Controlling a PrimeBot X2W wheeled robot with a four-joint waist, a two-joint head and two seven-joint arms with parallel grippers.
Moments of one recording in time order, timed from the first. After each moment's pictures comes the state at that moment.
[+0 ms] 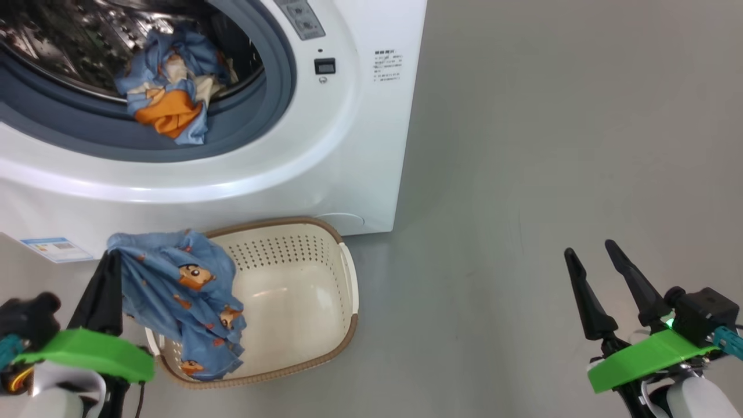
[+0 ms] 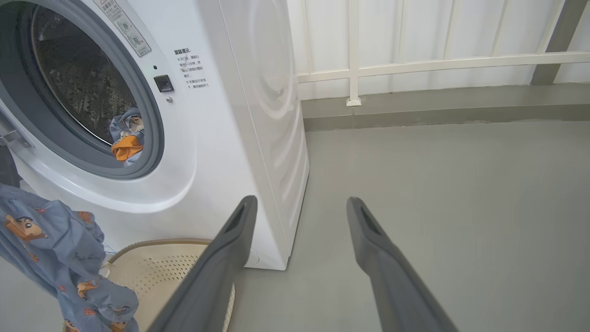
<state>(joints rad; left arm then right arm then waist) -0.28 0.29 -0.13 0.38 -0.52 -0.13 -0.26 -0.14 -0.24 0.10 0.18 0.39 0.13 -0.26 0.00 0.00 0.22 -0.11</state>
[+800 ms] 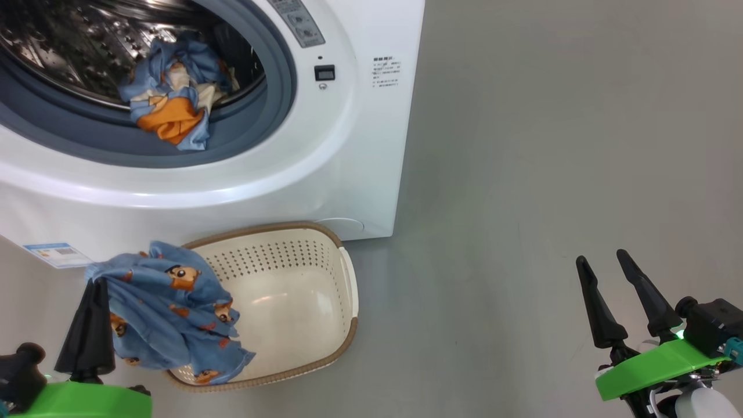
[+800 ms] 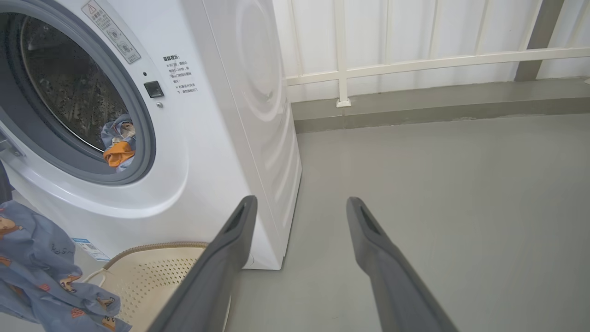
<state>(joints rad) -0.05 0.20 0.04 0.09 -0.41 -0.13 -0.26 -0.10 -0.23 0.06 0.17 0.41 0.13 -0.26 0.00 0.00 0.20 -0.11</state>
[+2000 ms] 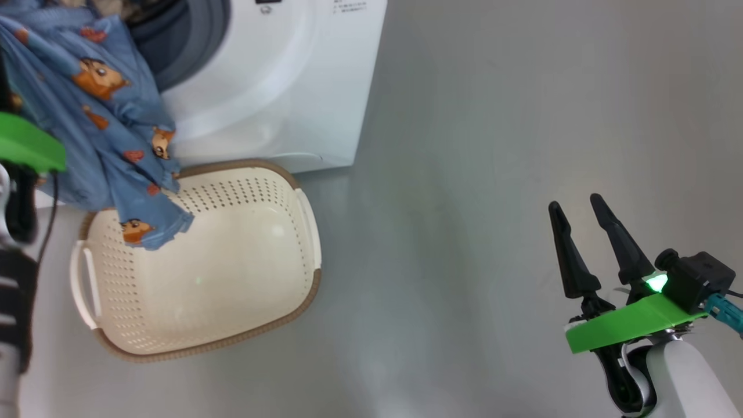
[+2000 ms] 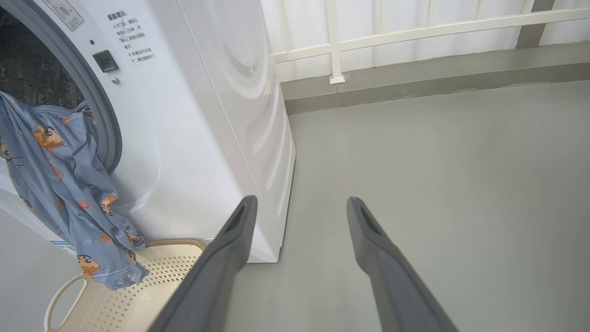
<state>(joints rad) -0.89 0.33 -0.13 0.67 -0.45 -0.13 -0.25 -0.23 -0.17 0.09 0.14 0.40 0.13 -0.26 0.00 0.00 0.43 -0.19</state>
